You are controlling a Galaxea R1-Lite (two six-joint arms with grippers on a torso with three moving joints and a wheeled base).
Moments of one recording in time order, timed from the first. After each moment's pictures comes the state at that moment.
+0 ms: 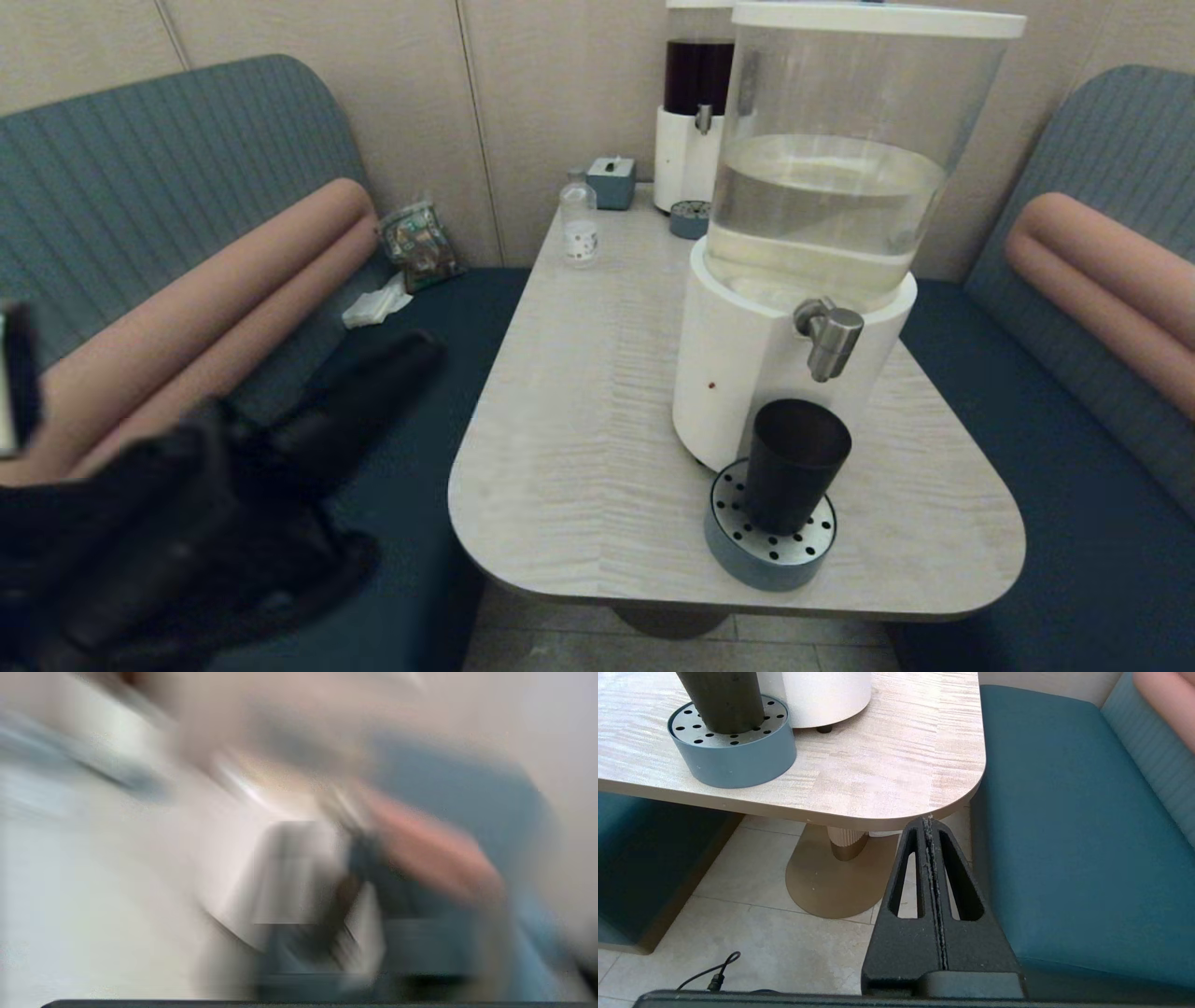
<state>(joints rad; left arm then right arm) -0.66 1.28 -0.22 -1.52 -0.01 -0.22 0.00 0.00 0.00 0.01 0.02 -0.04</state>
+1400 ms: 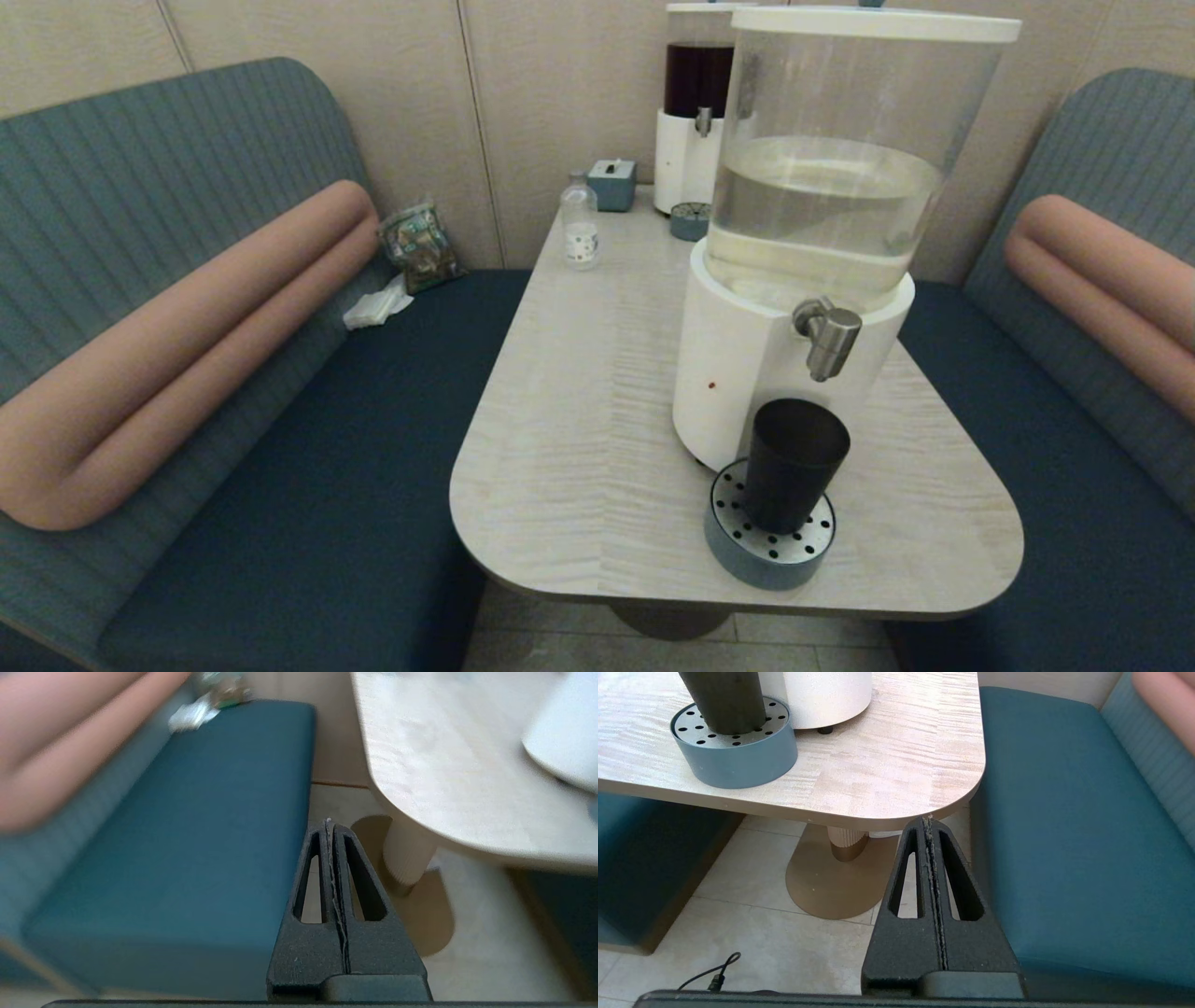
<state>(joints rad) 0.00 0.00 -0.01 -0.05 0.01 -0.11 0.00 0.00 0.00 0.01 0.02 -0.05</state>
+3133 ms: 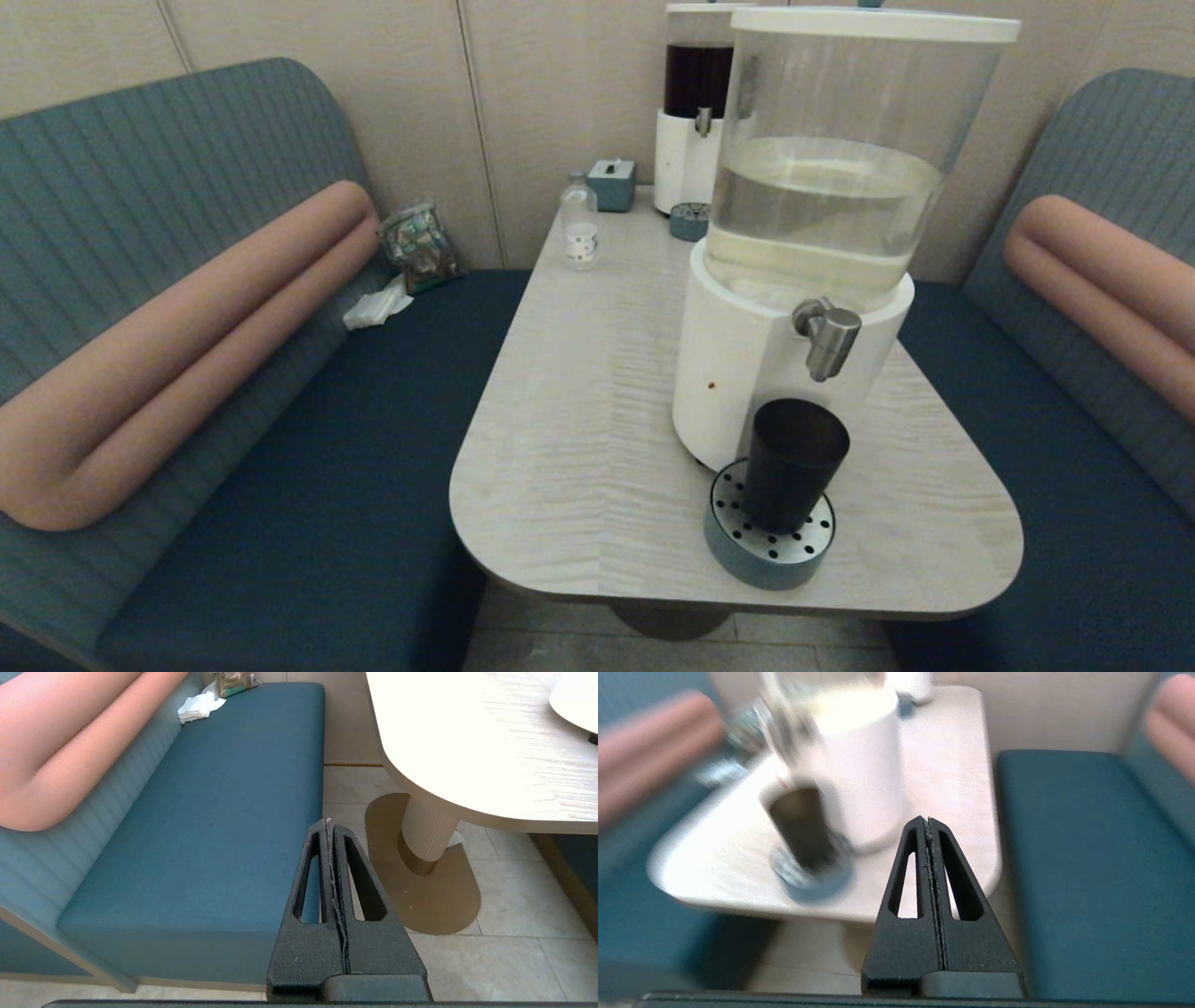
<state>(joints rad) 0.00 0.00 0.00 0.00 -0.01 0.00 0.02 0.28 -0.64 0.24 0.07 0.15</state>
